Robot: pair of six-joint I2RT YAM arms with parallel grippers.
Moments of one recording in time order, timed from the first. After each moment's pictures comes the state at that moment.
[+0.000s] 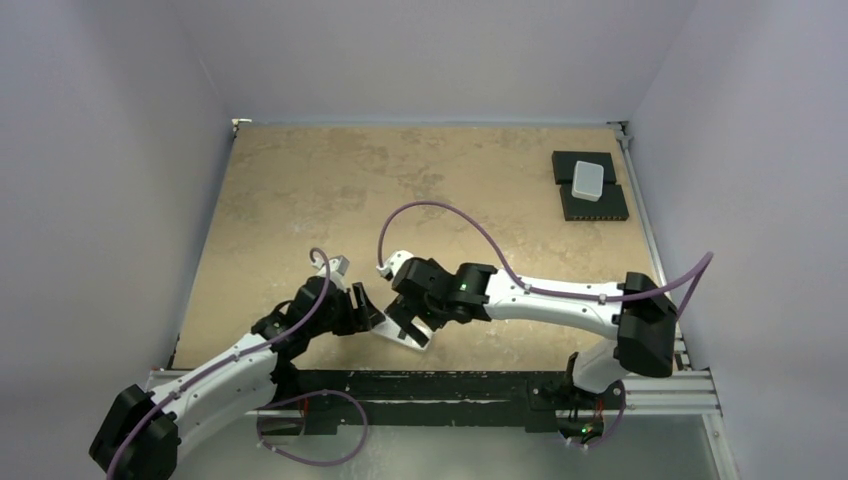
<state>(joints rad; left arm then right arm) -0.63 0.75 0.19 -0.16 0.09 -0.79 1.22 1.56 1.18 -0.72 0.22 0.25</state>
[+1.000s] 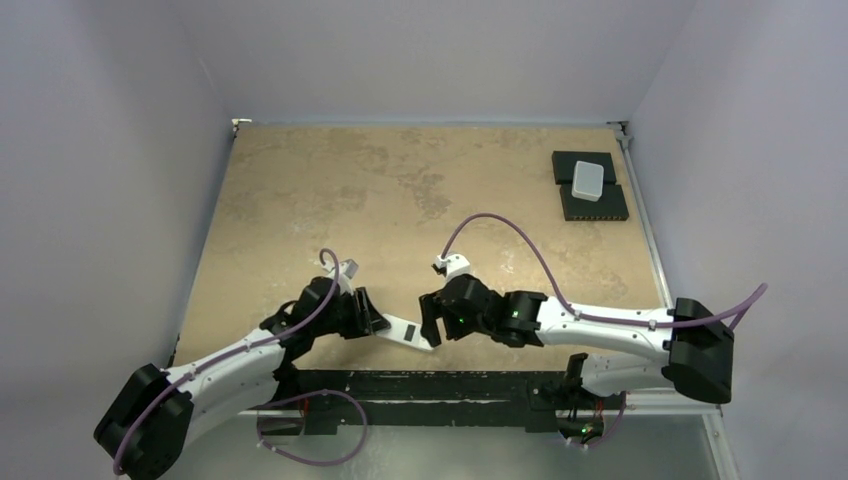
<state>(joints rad) -0.63 0.88 0.16 0.01 0.23 -0.82 1.18 1.22 0.72 -0.33 0.21 0.69</state>
